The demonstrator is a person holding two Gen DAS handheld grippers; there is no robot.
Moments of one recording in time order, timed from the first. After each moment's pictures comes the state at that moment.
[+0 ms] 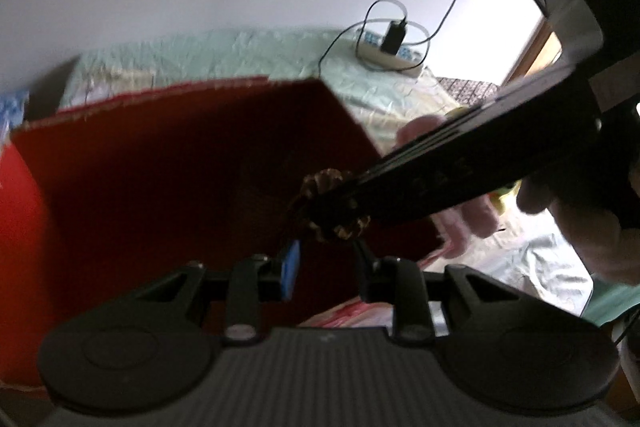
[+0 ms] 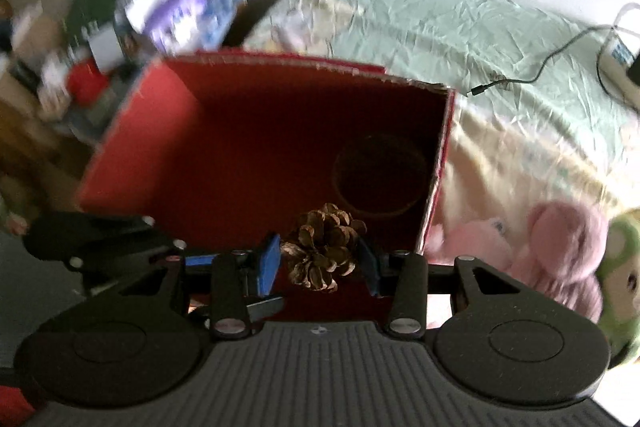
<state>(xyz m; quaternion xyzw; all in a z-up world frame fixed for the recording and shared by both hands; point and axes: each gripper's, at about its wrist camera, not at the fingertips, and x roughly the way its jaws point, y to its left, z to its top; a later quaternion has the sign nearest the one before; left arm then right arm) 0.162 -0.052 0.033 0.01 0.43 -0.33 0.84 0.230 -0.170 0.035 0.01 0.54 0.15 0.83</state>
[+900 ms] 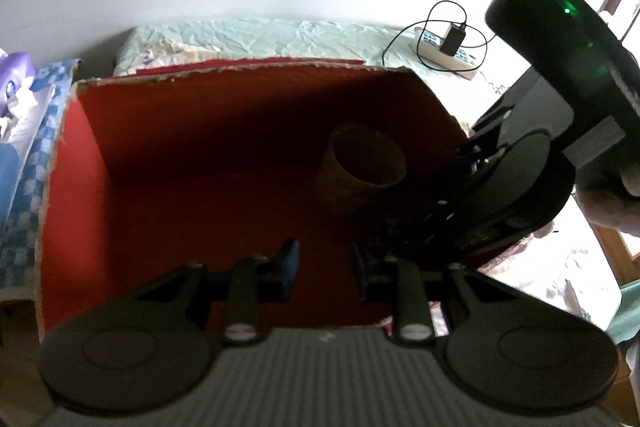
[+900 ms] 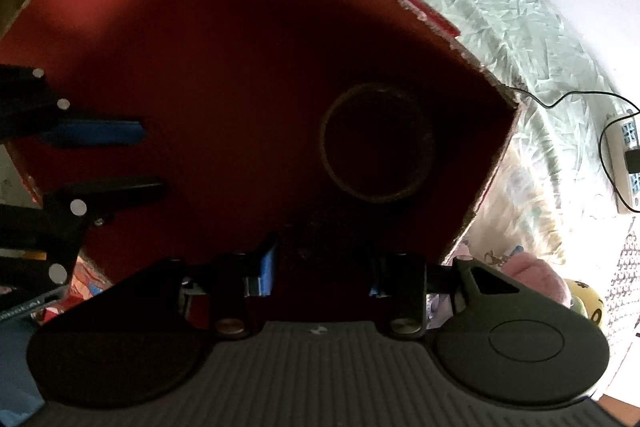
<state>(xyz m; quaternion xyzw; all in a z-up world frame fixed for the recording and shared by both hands) 0.177 -0.005 0.023 0.00 0.44 -0.27 0.85 0.253 -0.124 -0.009 -0.20 0.62 0.14 0.74</state>
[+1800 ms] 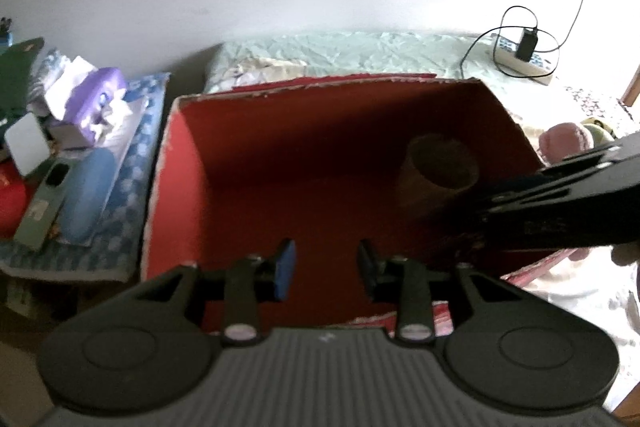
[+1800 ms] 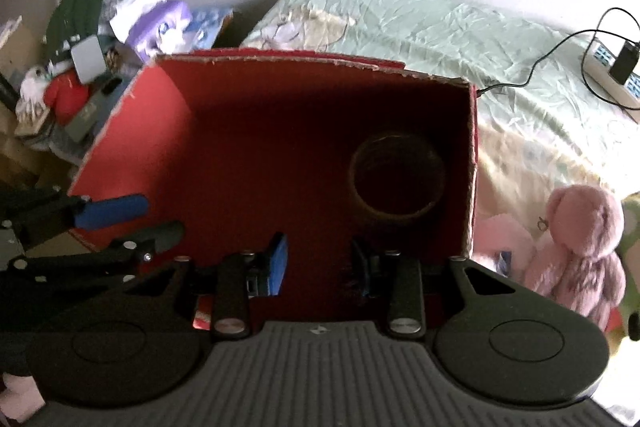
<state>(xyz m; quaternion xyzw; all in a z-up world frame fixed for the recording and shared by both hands) 0.162 0.000 0.044 0.05 0.43 -0.14 0.89 0.209 -0.144 0.019 0.03 0.49 0.09 0.86</state>
